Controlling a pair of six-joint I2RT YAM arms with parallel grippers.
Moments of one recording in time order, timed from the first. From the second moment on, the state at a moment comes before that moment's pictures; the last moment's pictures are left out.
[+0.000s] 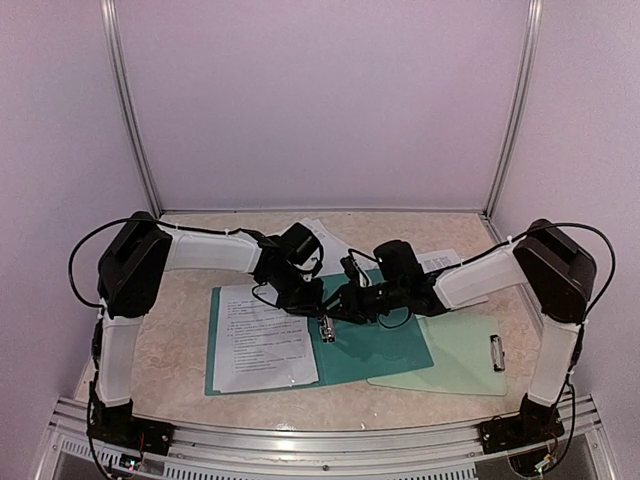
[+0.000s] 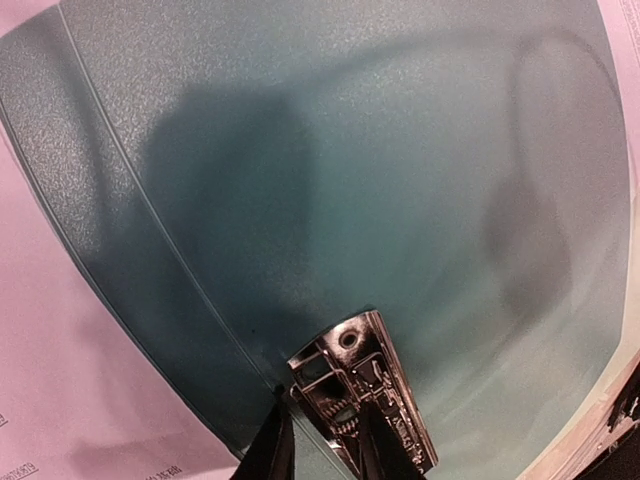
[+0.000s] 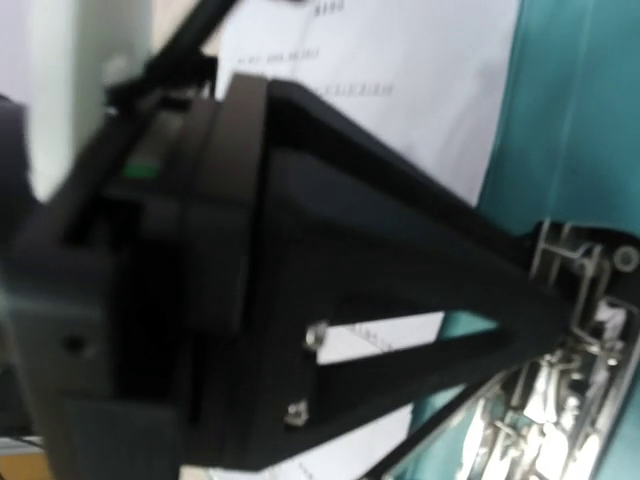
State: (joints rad) left arm -0.79 2.16 1.55 -0.52 0.23 -0.58; right arm 0.77 1.91 0.97 0.36 -0.57 0.85
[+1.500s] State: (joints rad) left arm -0.86 1.91 1.32 -0.34 0.34 -0.13; right arm 0.71 1.52 0.69 0.19 -0.28 0.58
